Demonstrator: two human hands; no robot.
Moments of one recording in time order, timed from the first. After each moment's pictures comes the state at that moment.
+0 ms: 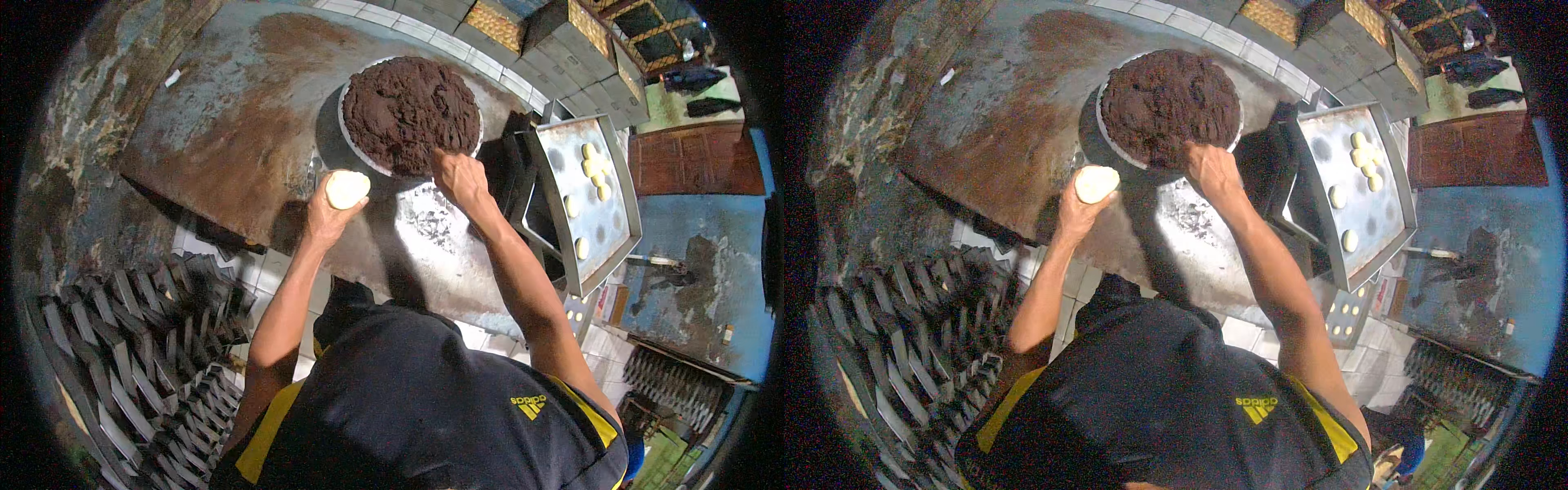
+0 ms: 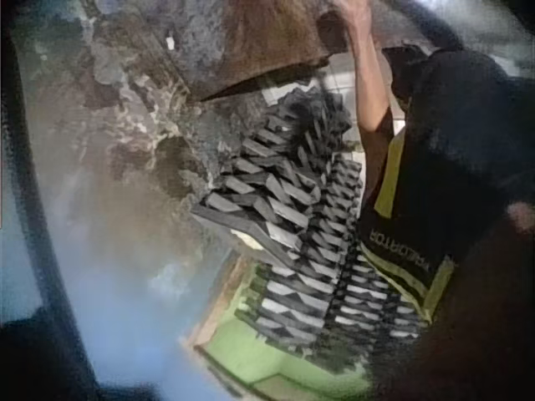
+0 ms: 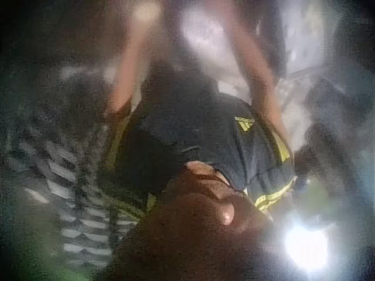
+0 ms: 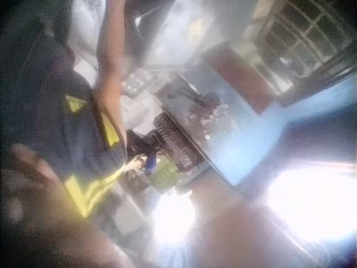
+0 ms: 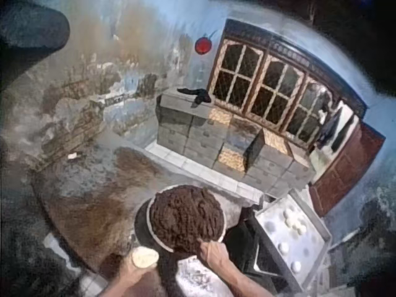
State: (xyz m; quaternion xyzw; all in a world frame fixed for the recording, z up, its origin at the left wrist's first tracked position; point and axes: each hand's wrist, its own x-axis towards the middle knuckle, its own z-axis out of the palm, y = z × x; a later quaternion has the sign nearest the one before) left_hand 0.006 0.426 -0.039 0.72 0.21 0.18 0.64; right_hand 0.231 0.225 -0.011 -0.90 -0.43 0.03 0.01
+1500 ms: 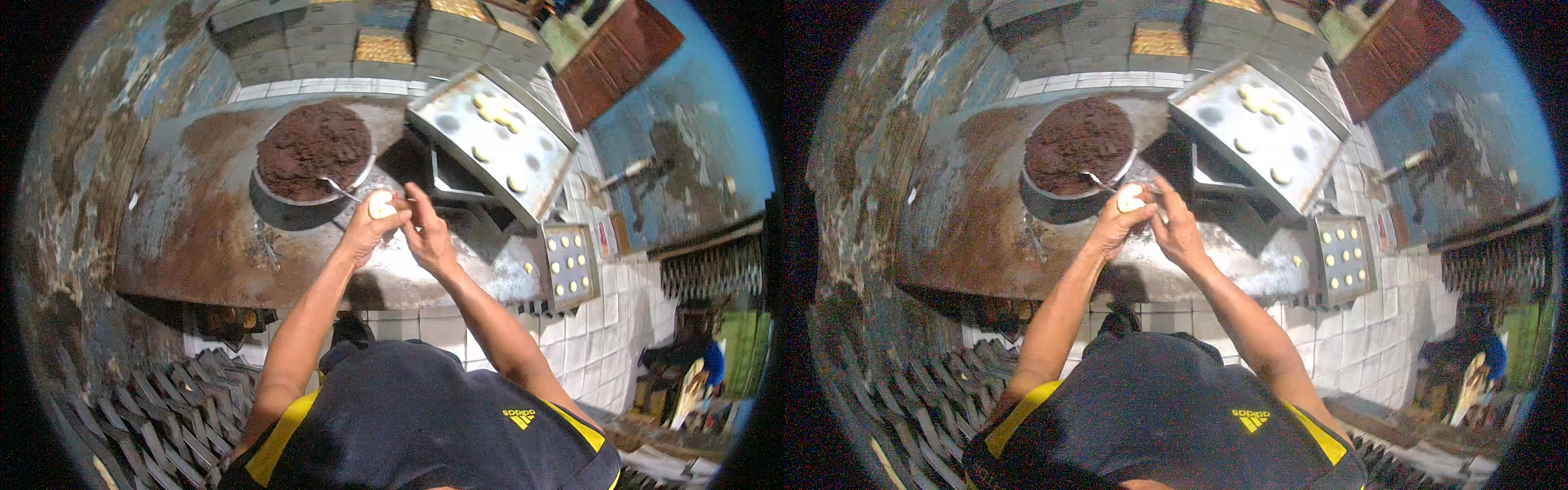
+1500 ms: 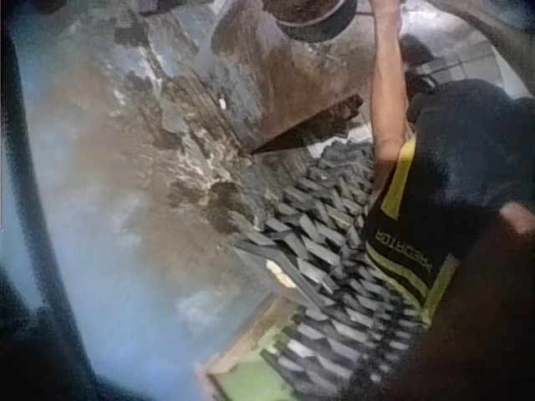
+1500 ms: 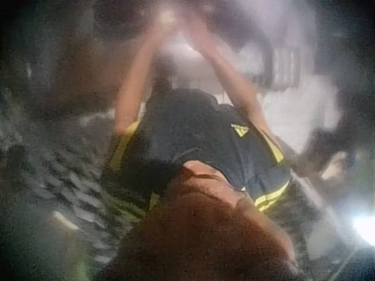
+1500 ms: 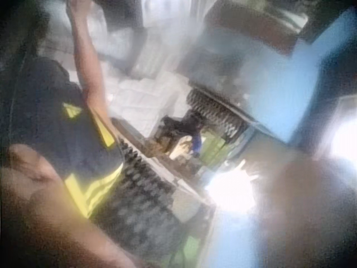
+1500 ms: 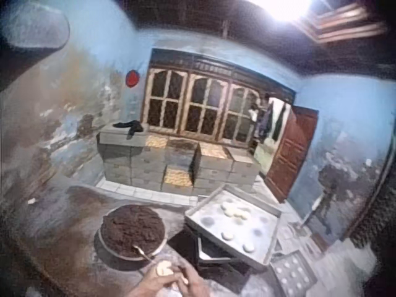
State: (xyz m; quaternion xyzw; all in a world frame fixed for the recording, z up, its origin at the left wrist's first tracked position) left_hand 0.064 0.238 0.049 0.53 0.02 -0.07 0.84; right_hand 0.070 0.082 0.065 -0.82 -0.23 -0.12 0.51
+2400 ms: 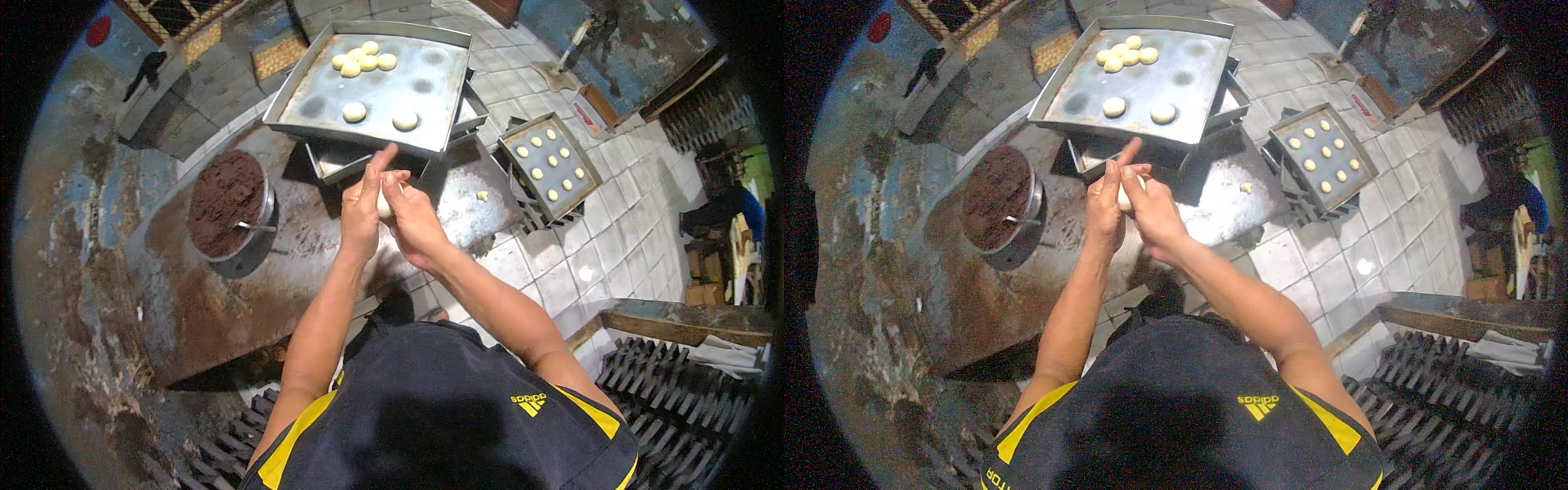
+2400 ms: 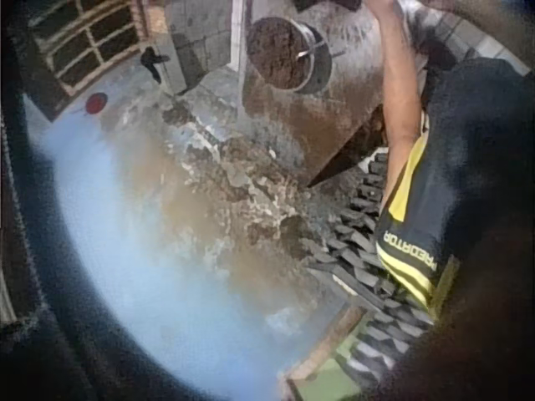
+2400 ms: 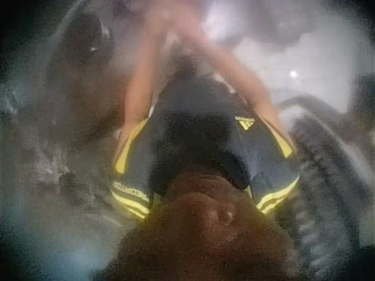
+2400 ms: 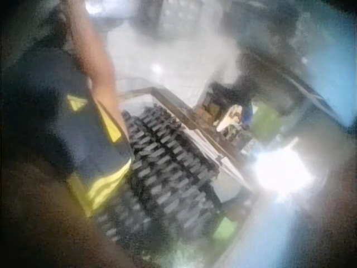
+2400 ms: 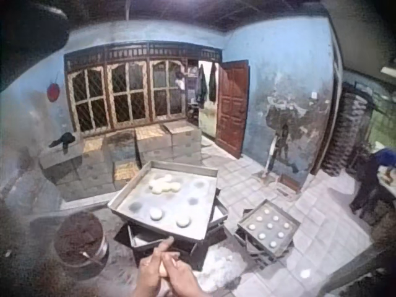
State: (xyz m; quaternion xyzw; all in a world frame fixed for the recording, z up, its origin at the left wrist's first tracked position) left_hand 0.072 0.011 0.094 0.59 -0.12 -0.13 0.79; right_hand 0.038 -0.090 0.084 -0.51 0.10 0.04 0.86
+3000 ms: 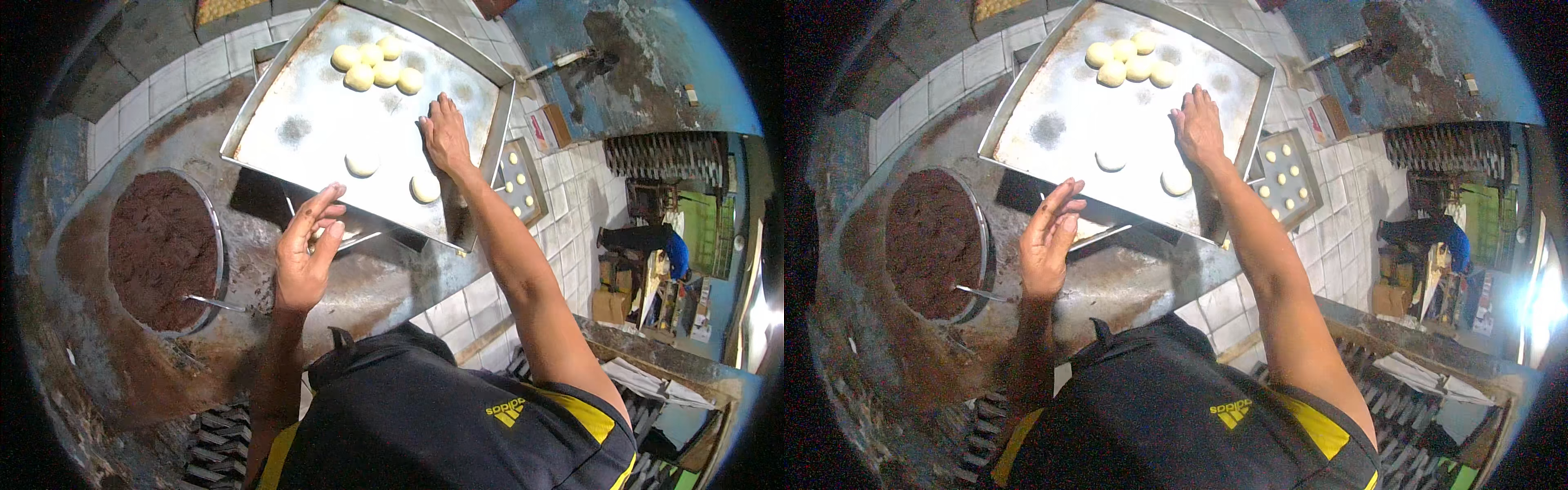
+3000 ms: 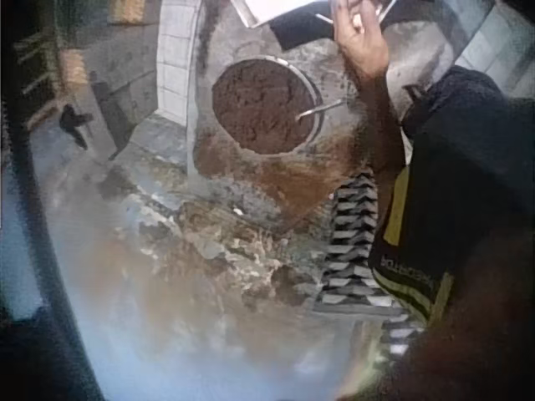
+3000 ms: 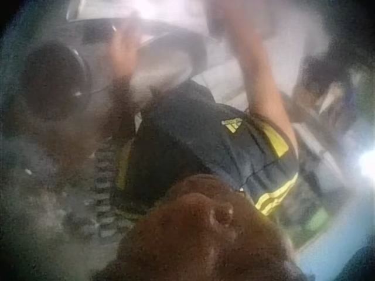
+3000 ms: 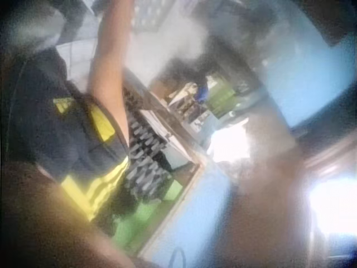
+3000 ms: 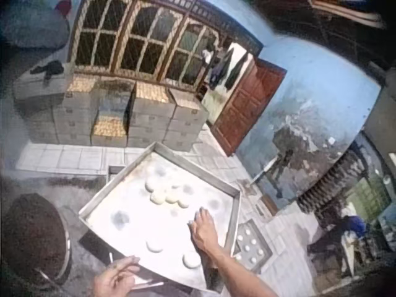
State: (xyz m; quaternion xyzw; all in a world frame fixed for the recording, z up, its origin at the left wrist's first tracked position) left_hand 0.247 0.109 0.053 0.63 -0.10 -0.10 0.77; right_hand 0.378 -0.241 -0.039 -0.99 -0.05 -0.11 0.08
